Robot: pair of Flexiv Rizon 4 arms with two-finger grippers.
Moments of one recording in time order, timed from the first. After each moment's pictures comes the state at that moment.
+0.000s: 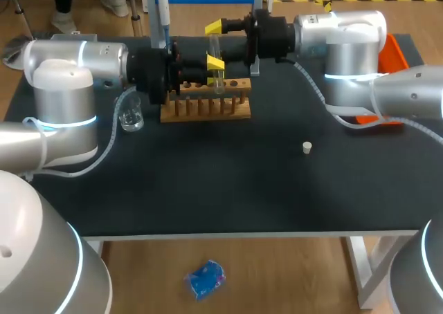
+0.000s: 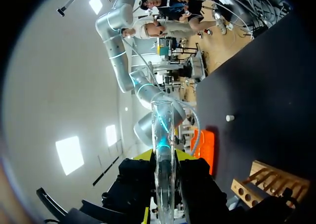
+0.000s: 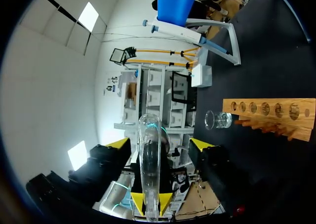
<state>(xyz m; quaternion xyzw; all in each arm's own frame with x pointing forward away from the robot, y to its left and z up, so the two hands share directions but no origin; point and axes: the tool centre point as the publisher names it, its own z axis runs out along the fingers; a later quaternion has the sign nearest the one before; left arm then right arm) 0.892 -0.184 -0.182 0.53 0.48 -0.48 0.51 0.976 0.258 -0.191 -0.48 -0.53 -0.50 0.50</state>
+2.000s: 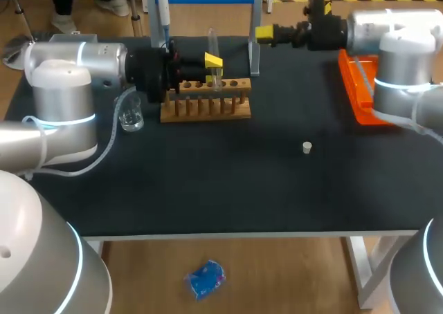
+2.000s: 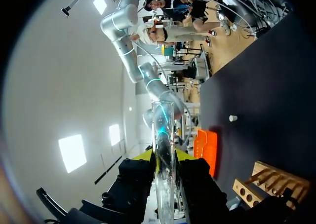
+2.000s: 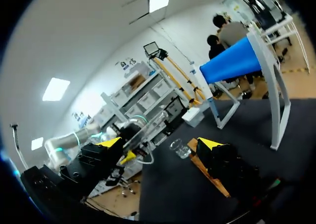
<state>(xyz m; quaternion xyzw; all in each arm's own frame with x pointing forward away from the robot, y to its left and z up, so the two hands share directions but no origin) 0.898 -0.181 -0.180 0.52 0.48 -0.50 0.51 0.985 0.138 -0.193 -0.28 -0.67 -0.65 0.22</state>
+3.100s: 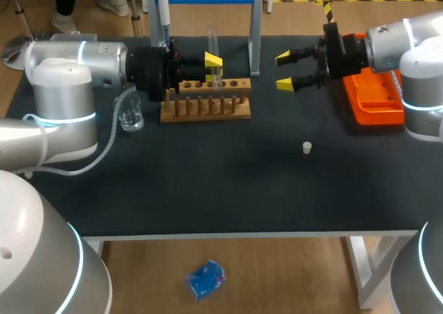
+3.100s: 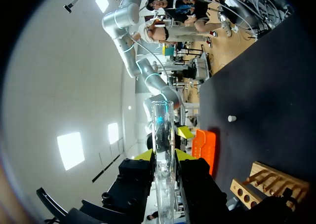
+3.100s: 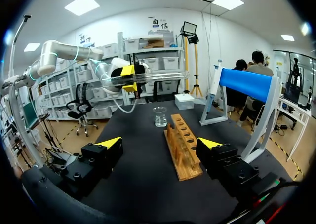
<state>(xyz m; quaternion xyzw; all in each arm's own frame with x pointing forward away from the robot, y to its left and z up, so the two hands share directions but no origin) 0.902 -0.180 -0.183 0.51 0.49 -0.50 0.50 0.946 0.097 -0.257 -0.06 -0.81 -0.58 0.01</state>
